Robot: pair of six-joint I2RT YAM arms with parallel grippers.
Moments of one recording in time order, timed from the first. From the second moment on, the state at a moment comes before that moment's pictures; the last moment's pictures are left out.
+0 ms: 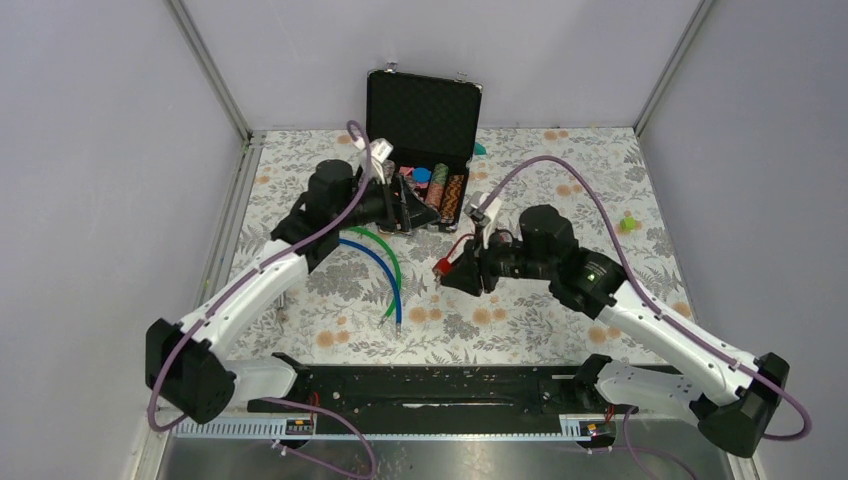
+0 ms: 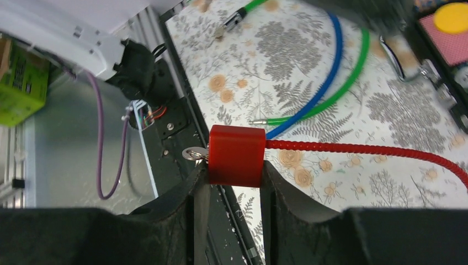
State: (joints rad) left arm -0.51 1.21 1.06 -0.13 0.49 -0.59; right arm 0.79 0.99 0.94 -0.33 -0.45 0.23
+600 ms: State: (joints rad) left arm -0.53 1.29 0.83 0.26 0.89 -0.89; right arm 0.95 1.17 1.08 -0.53 -0.37 -0.03
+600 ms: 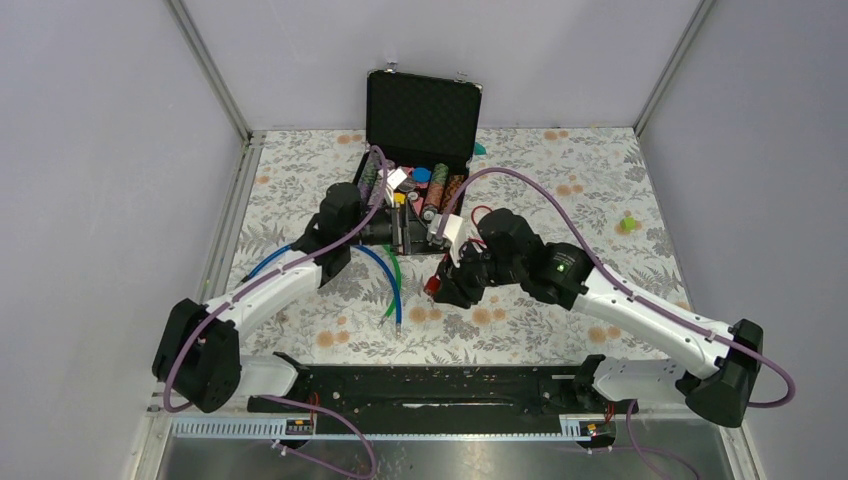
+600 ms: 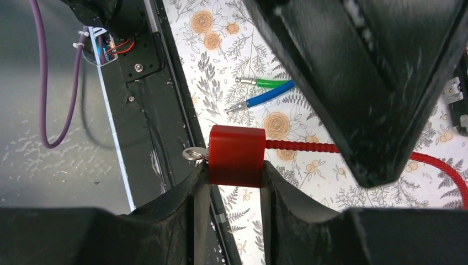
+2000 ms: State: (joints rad) left arm -0.55 1.21 0.88 0.29 0.83 -0.75; right arm 1.02 1.01 1.10 -0.57 -0.09 -0.04
